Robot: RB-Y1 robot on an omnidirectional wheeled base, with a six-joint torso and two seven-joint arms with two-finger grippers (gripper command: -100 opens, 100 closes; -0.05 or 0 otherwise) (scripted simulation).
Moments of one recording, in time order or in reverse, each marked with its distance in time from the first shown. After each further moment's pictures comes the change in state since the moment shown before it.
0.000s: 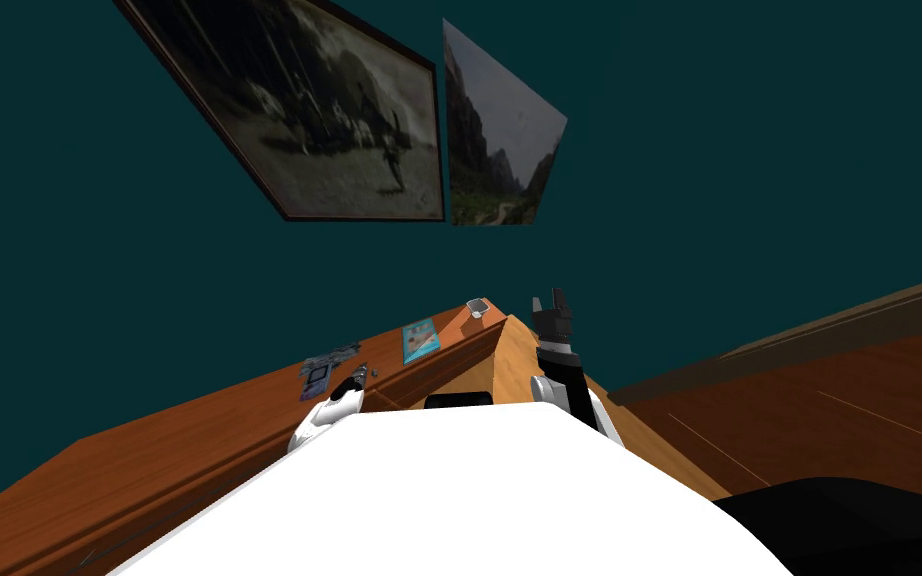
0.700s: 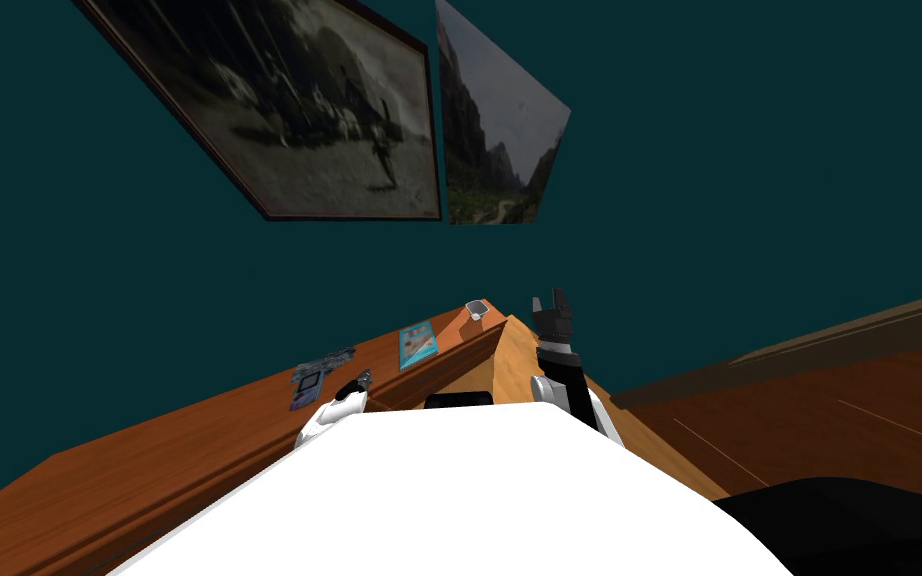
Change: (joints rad) left arm -0.032 0.000 -0.017 0.100 0.022 0.047 -0.003; right arm 0.000 0.000 0.000 0.000 0.000 0.000 0.000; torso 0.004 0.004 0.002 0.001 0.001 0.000
